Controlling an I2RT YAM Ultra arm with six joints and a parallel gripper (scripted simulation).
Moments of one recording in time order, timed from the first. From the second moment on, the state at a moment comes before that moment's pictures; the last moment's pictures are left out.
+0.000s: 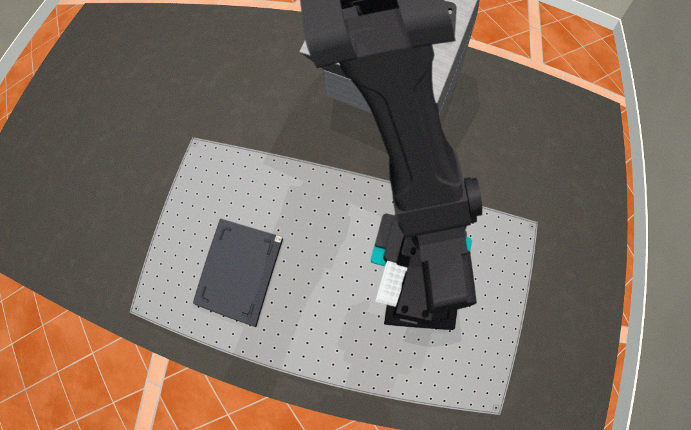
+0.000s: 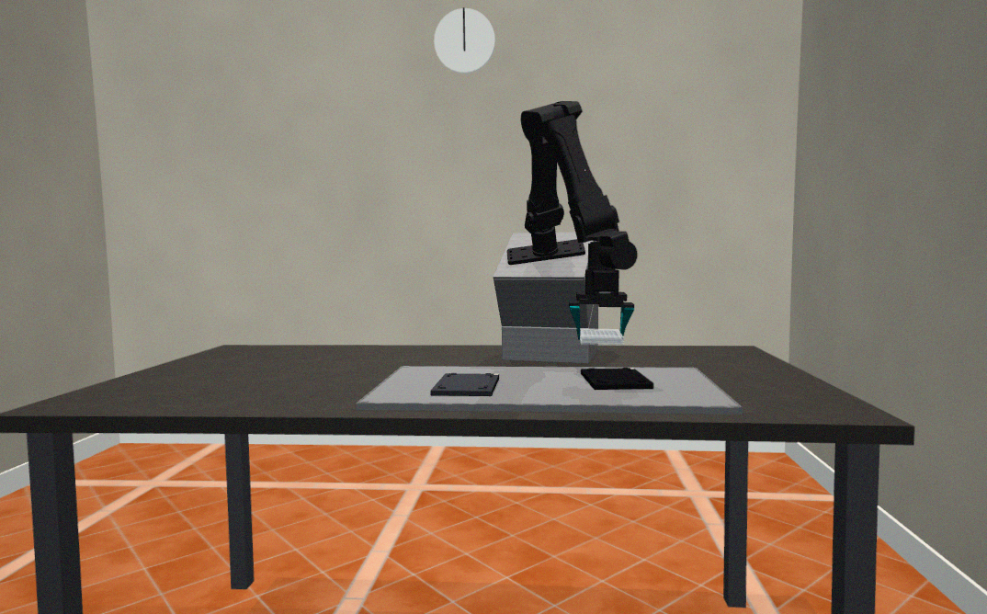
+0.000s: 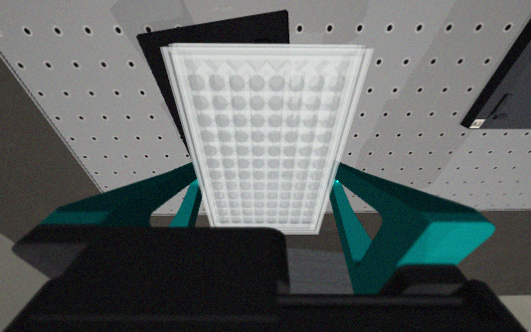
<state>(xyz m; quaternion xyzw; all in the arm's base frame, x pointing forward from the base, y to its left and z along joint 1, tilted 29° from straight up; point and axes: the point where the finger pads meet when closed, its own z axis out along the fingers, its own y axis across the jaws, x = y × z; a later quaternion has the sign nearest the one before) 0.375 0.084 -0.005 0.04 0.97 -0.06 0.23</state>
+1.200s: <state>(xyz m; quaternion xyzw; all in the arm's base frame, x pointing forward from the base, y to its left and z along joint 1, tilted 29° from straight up) 0.385 -0.018 0.016 0.05 0.97 -0.06 0.24</state>
